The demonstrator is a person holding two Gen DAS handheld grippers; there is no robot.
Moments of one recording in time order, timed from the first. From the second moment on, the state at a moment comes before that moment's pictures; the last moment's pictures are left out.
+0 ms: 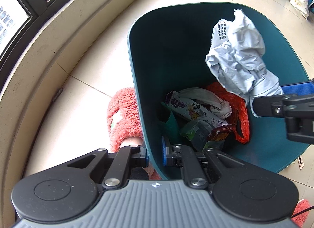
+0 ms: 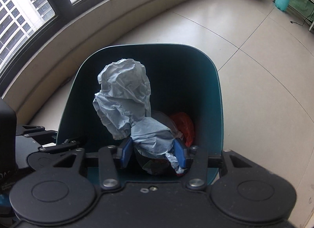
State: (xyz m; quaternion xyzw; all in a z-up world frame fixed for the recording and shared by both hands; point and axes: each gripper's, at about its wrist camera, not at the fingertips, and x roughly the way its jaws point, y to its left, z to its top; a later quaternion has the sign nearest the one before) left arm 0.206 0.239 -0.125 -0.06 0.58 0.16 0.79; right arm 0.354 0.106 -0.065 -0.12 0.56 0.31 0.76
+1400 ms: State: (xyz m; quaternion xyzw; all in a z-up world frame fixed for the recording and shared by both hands) left arm 0.205 0.236 -0.127 -0.06 0.58 0.17 0.79; right arm 0.343 0.011 -0.004 -0.05 0.54 0.35 0.77
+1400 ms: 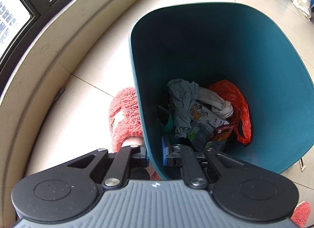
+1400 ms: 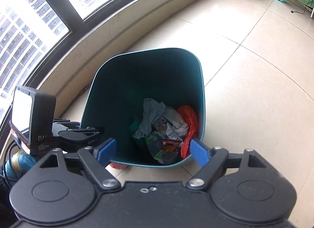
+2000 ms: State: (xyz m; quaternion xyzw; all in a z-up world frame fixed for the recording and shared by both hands) left arm 0.206 0.235 -0.128 -0.06 0.59 0.18 0.79; right arm 0.400 -0.166 -0.179 -0.08 0.60 0.16 0.78
